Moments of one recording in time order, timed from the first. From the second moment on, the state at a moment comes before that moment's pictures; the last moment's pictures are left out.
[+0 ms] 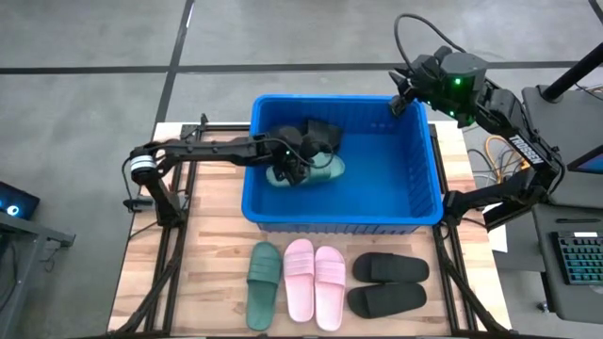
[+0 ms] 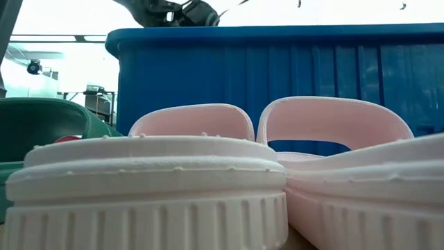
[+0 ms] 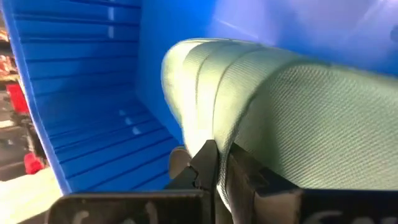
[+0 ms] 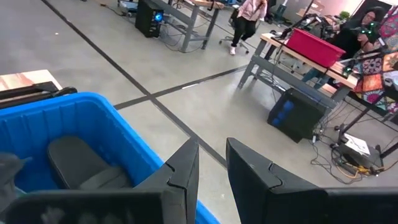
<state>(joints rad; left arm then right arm) 0.30 1.69 1.28 -0.26 -0.03 1.54 -0.48 1.23 1.75 -0.83 0.42 -0.19</state>
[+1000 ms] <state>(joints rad) 0.39 1.69 1.03 0.01 0.08 1.69 -0.48 1.23 1.75 -0.83 0.42 -0.19</state>
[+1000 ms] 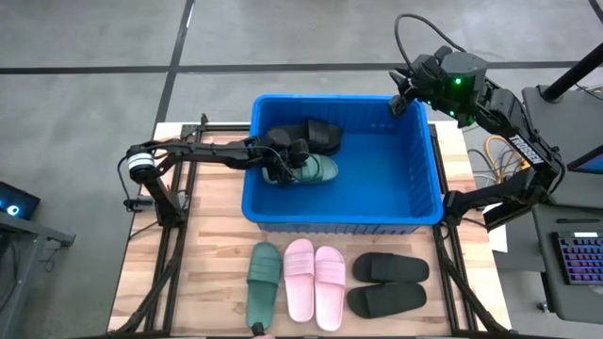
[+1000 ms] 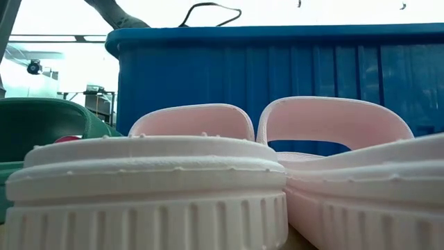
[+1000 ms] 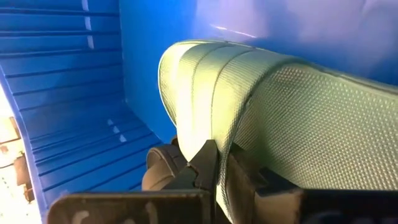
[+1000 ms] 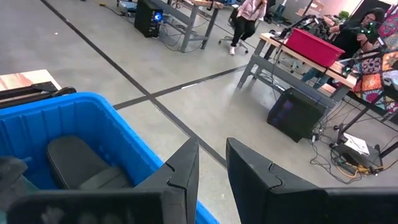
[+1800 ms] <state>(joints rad) 0.39 1.67 1.05 -0.05 0.10 1.52 -0.48 1.23 1.75 -0.83 0.42 -0.18</state>
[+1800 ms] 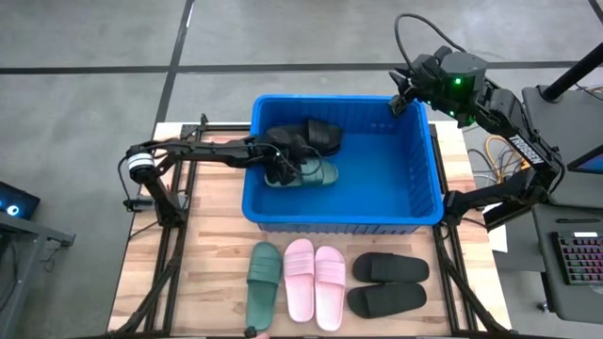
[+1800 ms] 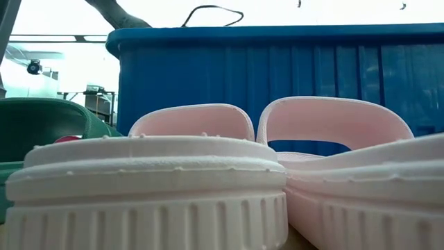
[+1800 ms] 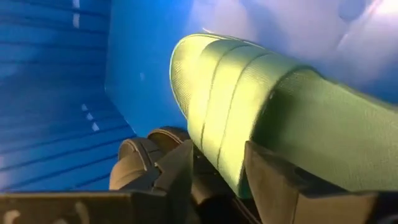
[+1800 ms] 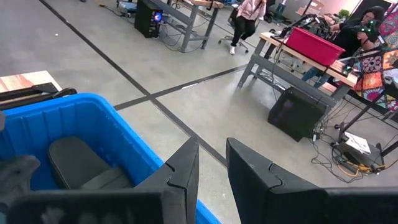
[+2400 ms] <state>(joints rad) 0.34 1.27 1.05 -0.11 -0.07 0.64 -0.48 1.23 1.75 -0.83 0.42 -0.24</state>
